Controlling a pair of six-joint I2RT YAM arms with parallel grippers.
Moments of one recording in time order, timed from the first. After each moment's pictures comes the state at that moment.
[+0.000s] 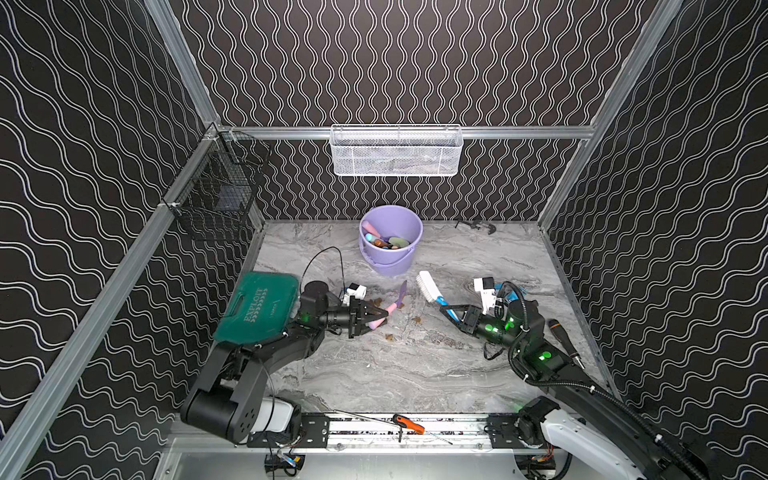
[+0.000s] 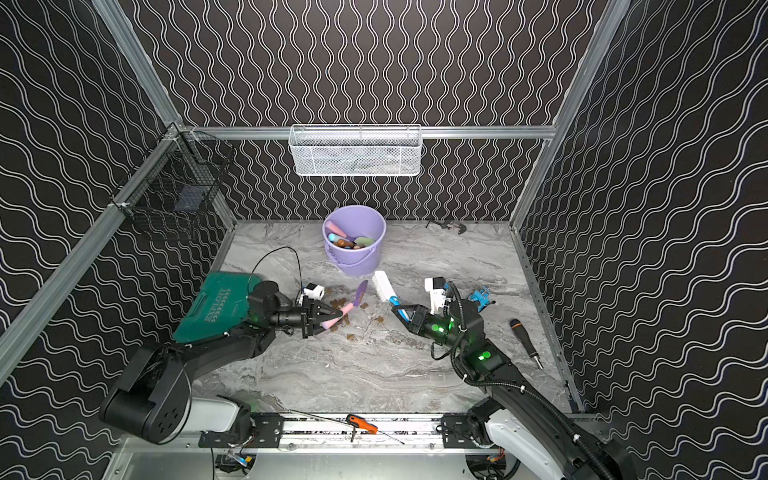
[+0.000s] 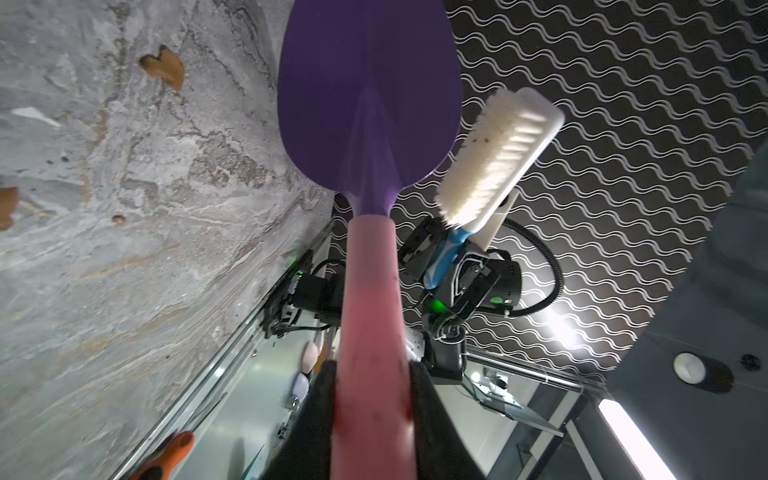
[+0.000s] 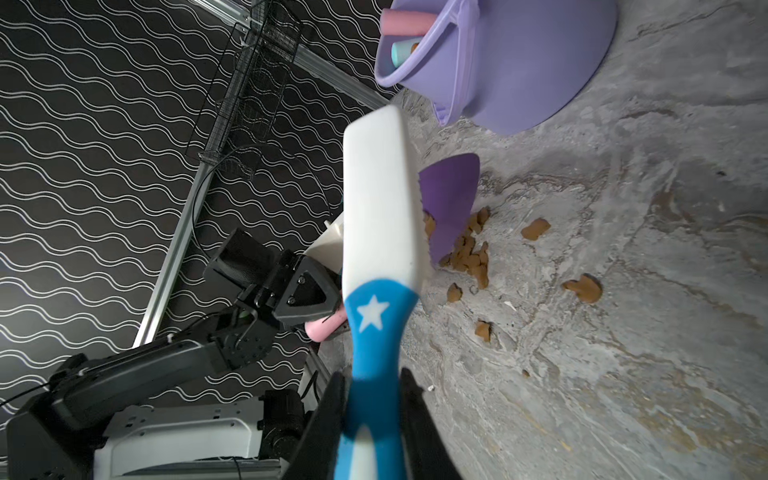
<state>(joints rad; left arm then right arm) -0.31 1.41 0.45 0.73 1.14 -1.56 0.51 0.84 0.45 0.17 -0.47 0.97</state>
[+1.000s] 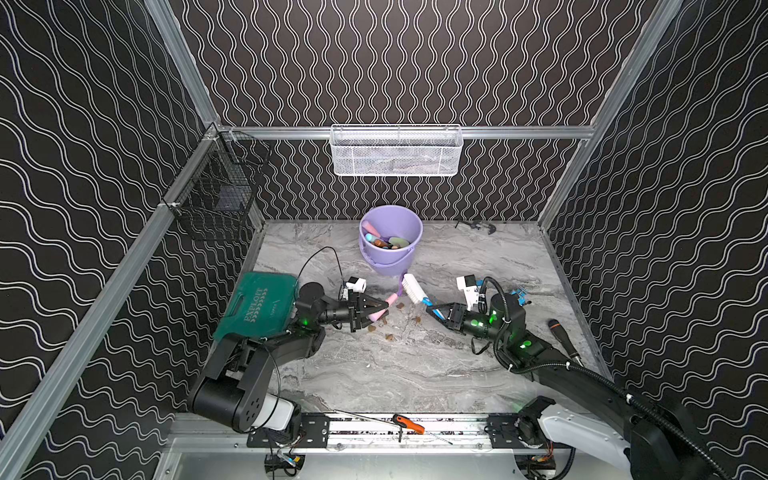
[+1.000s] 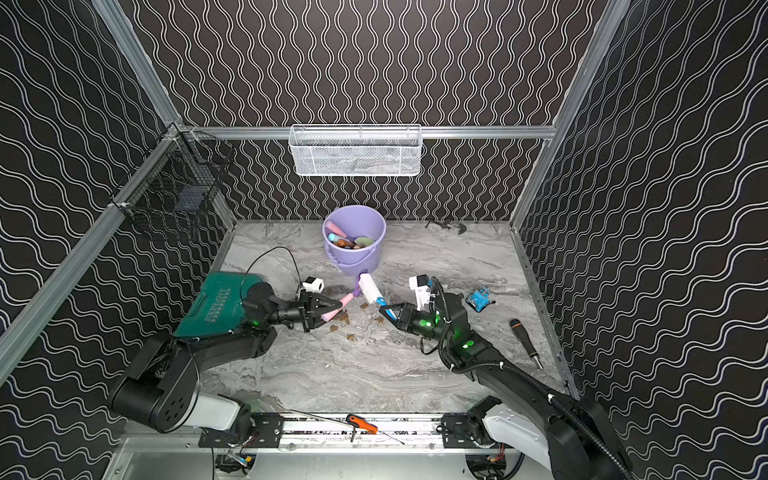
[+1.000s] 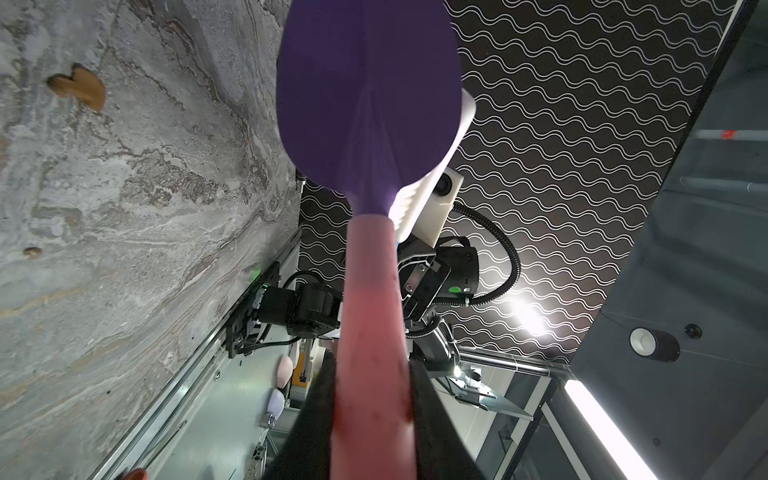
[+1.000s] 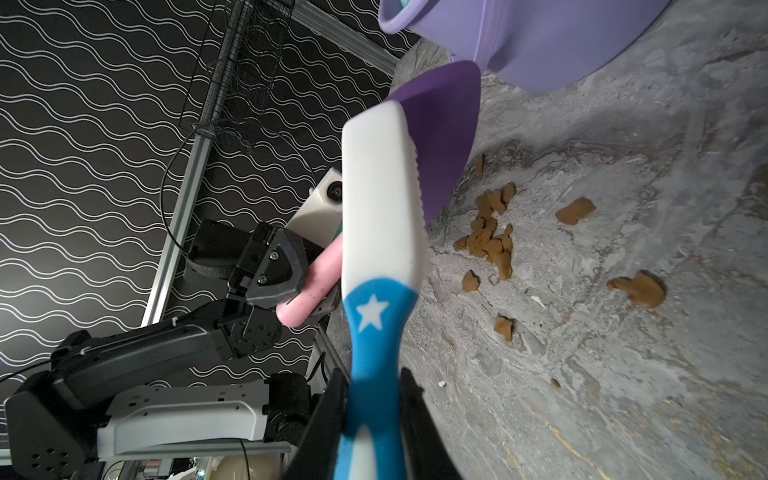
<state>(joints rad) -0.31 1.44 0.45 0.94 1.14 -1.70 0.56 1.04 0.45 0.32 -0.51 0.97</state>
